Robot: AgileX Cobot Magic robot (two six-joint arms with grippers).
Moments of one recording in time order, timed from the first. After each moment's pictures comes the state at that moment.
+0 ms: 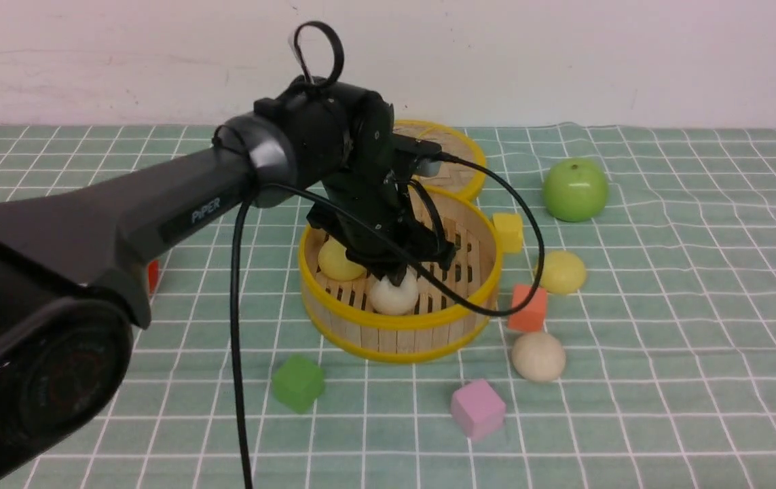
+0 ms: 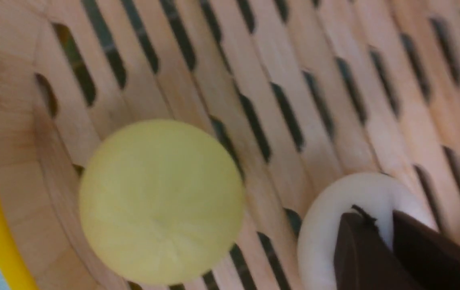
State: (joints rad) right arm 0.05 -0.01 0.02 -0.06 0.37 0.15; left arm -0.52 2.24 -1.99 -0.01 0.94 -0.08
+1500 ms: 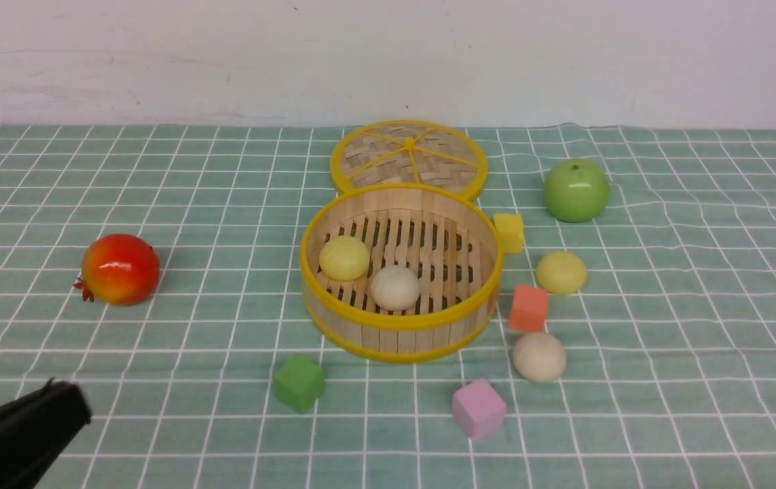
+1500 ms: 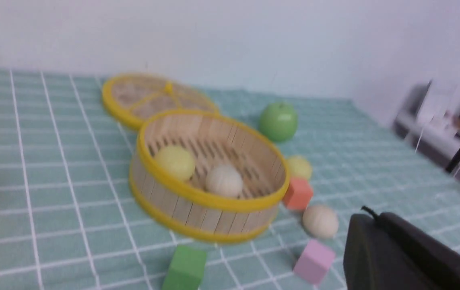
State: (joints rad) right arm 0.05 -0.01 0.02 -0.07 0.35 0.15; left arm -0.52 0.27 -0.24 -0.19 0.06 -0.14
